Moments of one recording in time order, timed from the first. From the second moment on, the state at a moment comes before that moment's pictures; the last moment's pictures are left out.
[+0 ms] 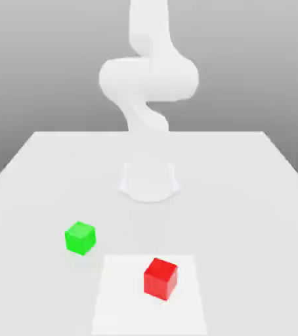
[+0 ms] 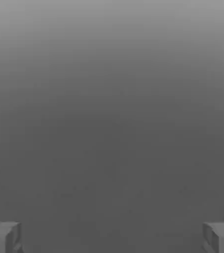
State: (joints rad) arm -0.01 -0.71 0.02 -2.35 0.01 2.35 0.85
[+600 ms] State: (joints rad) arm -0.08 -0.05 0.14 -2.69 0.00 2.72 1.26
